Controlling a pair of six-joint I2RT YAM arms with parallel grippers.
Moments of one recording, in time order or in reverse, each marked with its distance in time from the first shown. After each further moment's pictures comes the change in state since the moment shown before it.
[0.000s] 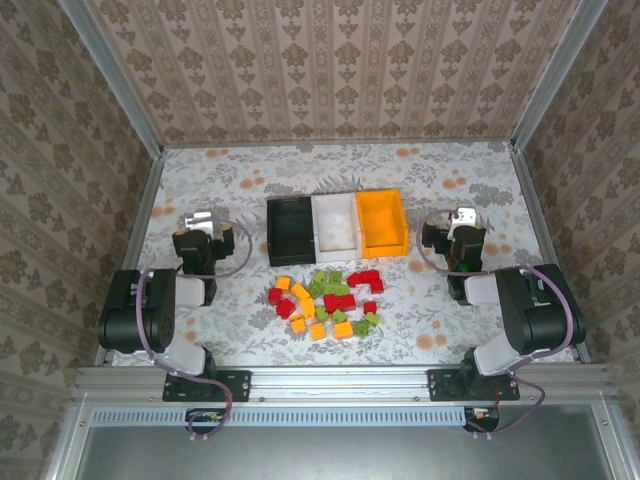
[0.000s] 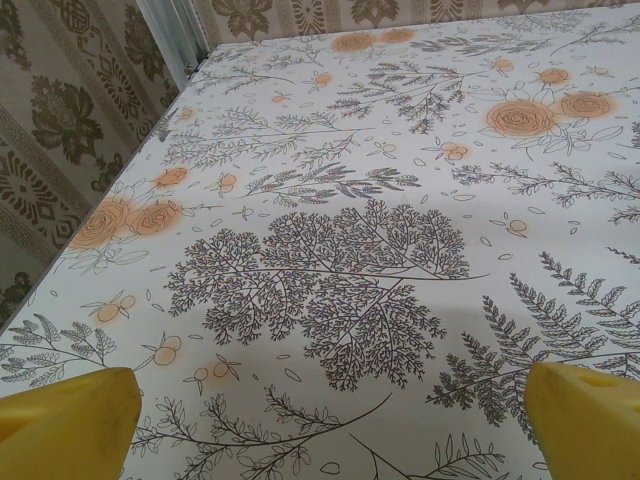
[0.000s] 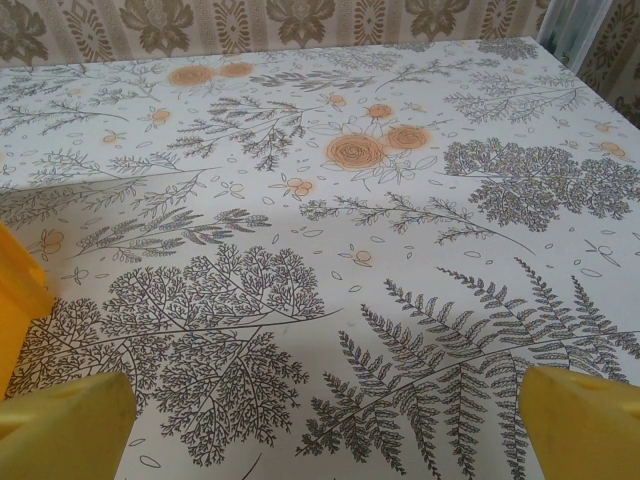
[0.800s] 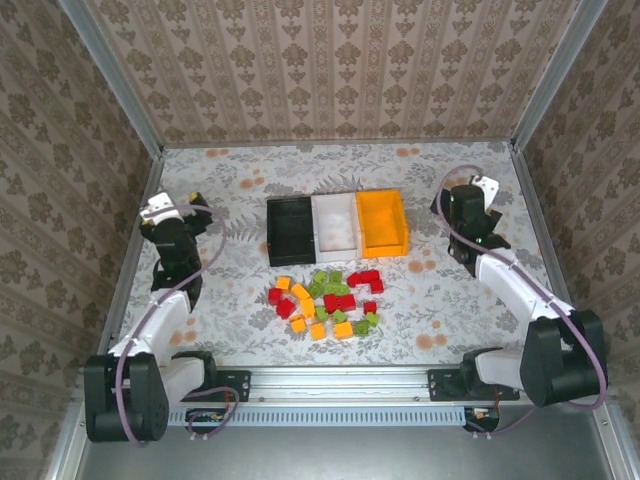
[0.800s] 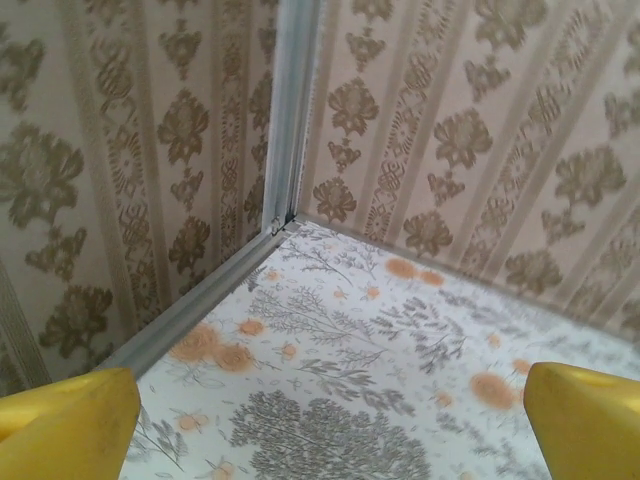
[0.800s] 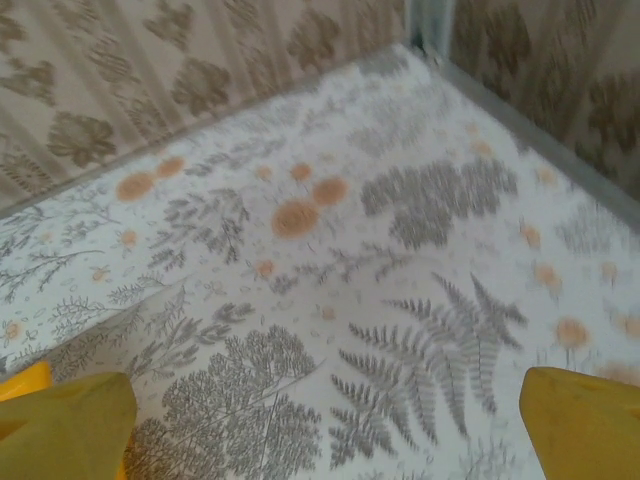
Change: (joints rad) left arm 0.021 -0.500 0.120 -0.375 -0.154 -0.360; right arm 0.063 -0.262 0.447 -0.929 0.234 0.423
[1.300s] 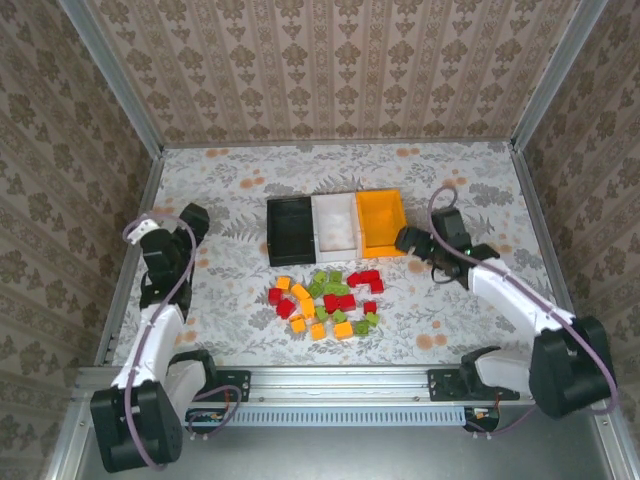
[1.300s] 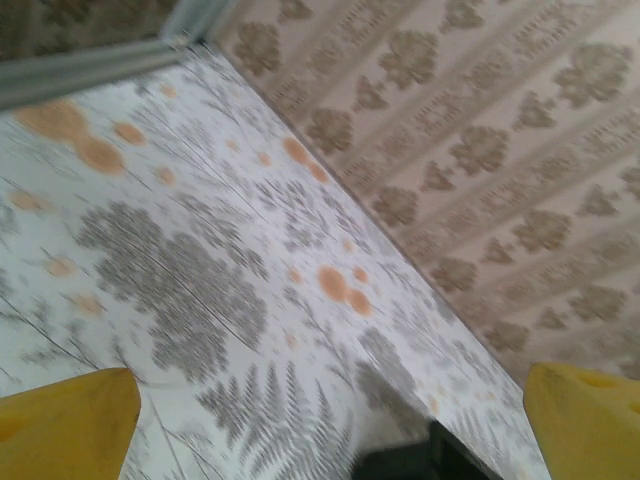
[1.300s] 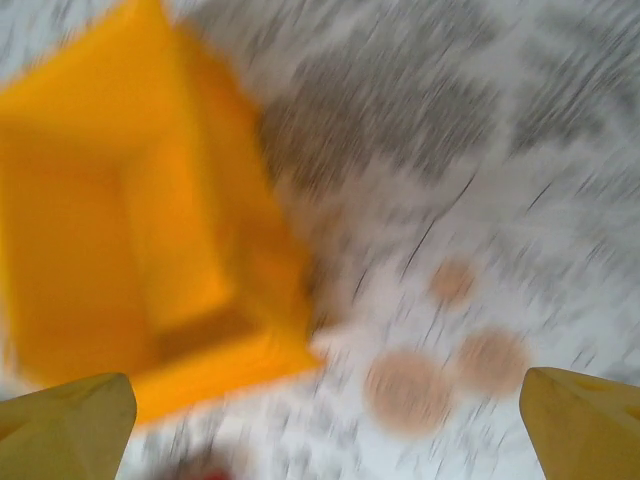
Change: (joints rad) left arm 0.097 -0.167 -0.046 -0.254 0.405 -0.517; right arm 0.186 -0.098 -0.126 -0.253 -0.420 0.144
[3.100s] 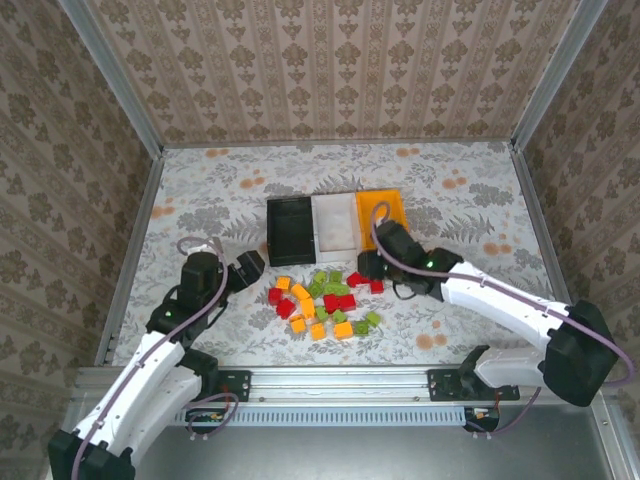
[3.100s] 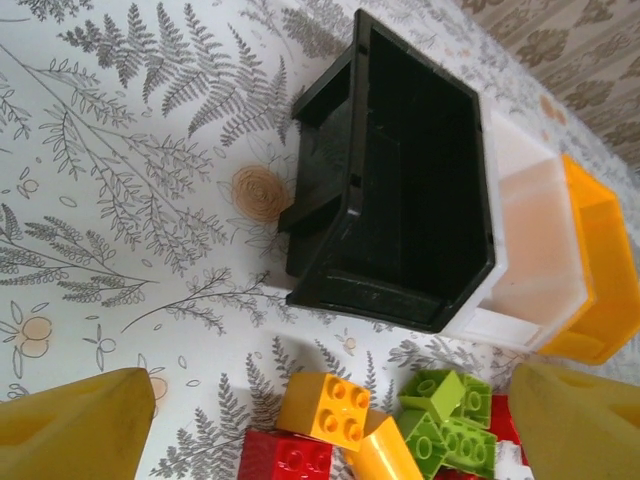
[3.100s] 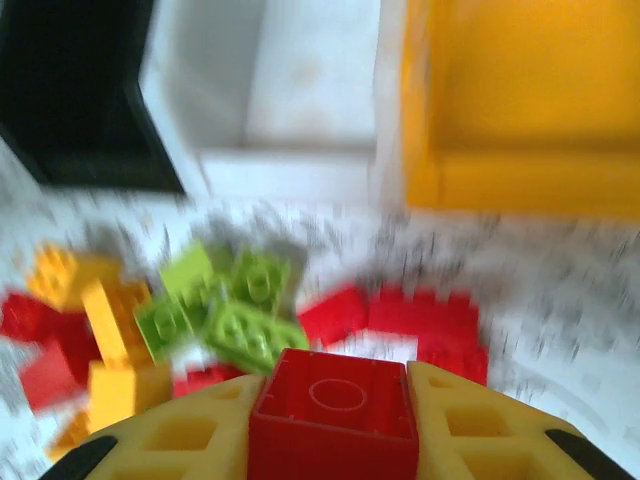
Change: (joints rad) left arm -0.490 -0.244 0.016 -0.597 -0.035 0.024; right arm 0.399 0.084 0.205 -0.086 0.090 -0.031
